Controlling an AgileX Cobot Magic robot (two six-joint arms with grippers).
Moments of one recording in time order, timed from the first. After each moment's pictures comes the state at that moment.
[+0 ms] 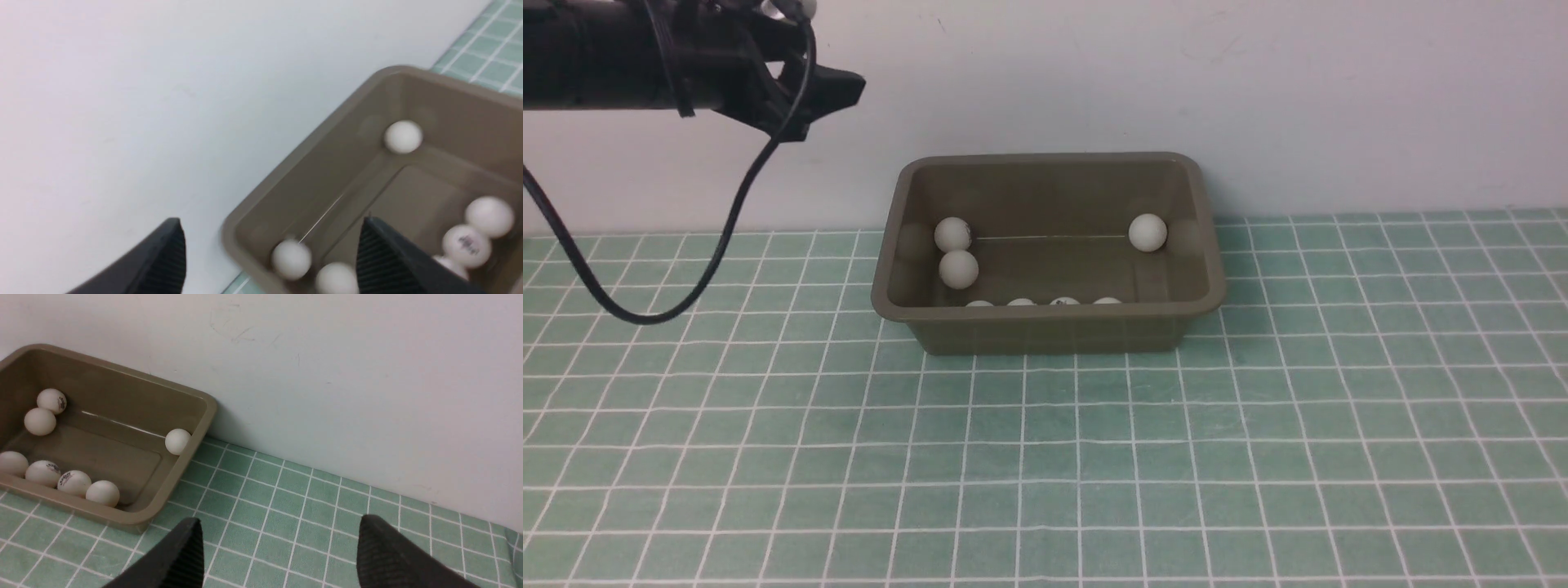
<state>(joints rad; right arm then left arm) 0.16 0.93 -1.07 0.01 0.64 -0.20 0.08 1.71 -1.44 -1.19 0.68 1.65</state>
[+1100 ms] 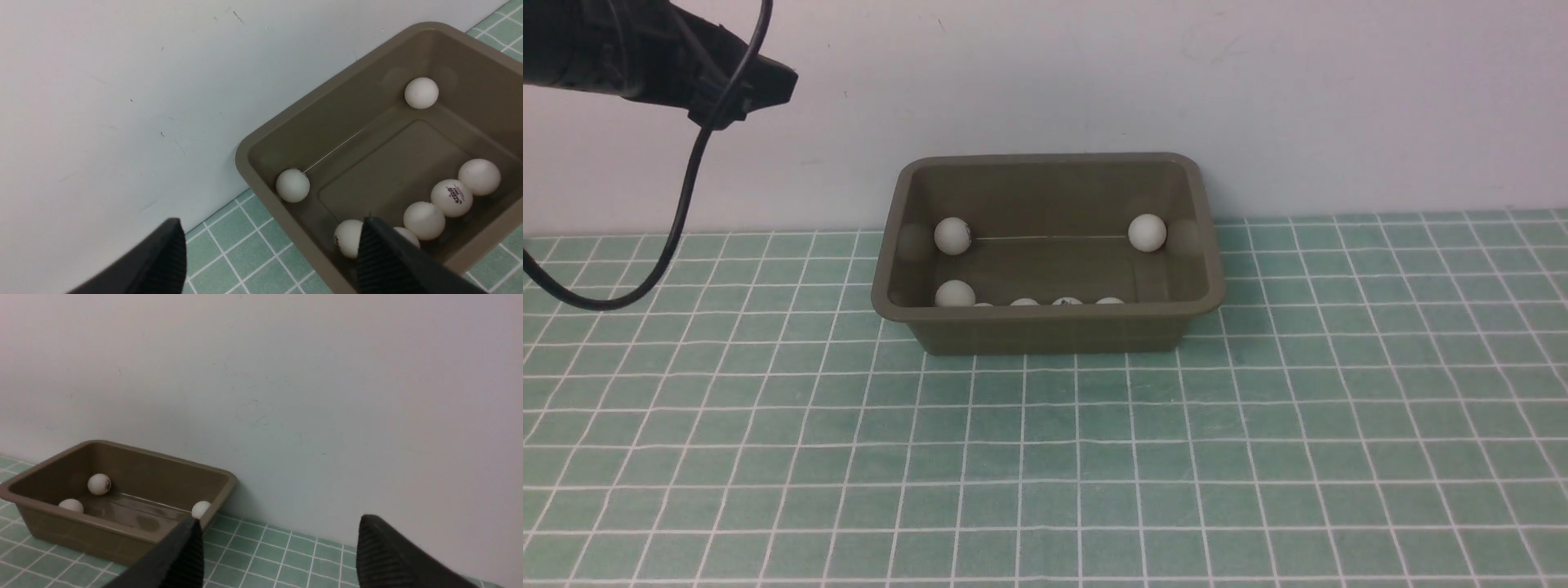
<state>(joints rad) 0.16 0.13 -0.54 0.10 0.59 -0.25 0.09 1.56 -1.44 -0.77 0.71 1.11</state>
